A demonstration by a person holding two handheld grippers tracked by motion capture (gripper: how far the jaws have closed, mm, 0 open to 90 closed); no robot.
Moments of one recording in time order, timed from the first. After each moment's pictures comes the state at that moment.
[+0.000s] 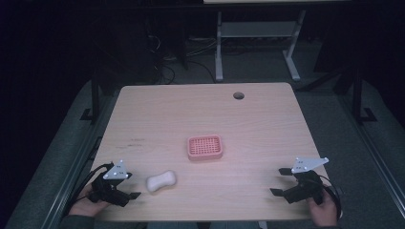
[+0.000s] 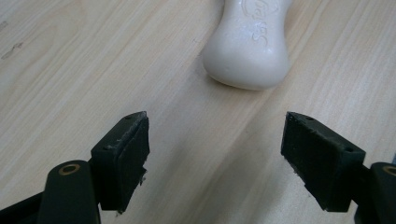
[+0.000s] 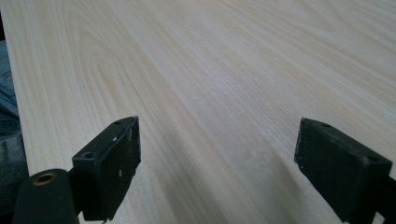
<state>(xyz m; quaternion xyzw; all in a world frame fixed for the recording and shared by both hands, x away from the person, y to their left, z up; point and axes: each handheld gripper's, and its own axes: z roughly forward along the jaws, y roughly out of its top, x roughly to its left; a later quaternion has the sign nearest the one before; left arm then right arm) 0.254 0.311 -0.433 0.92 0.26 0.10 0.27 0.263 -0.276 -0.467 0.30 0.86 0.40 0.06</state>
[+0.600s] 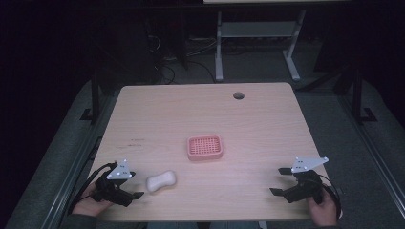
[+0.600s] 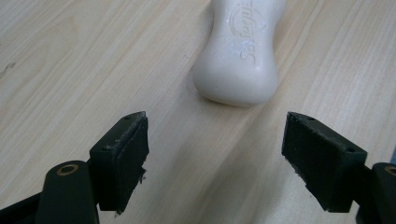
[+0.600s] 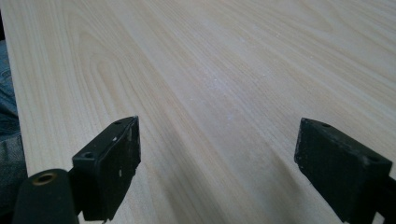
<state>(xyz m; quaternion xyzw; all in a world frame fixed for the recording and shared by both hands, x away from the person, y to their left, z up) 0.255 0.300 -0.431 0.92 0.25 0.11 0.28 0.265 -0.276 -0.467 0.30 0.86 0.40 0.06</state>
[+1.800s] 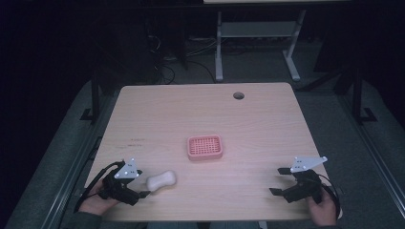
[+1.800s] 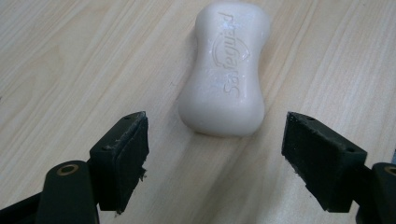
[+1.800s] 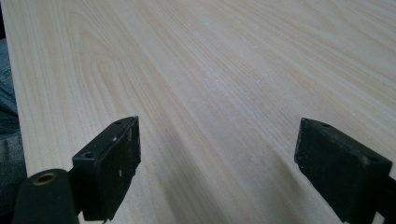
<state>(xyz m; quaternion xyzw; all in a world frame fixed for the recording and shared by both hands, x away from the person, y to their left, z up) 0.259 0.281 -0.429 0.93 0.22 0.11 0.28 0.266 -0.274 -0.468 0.30 0.86 0.40 0.05</state>
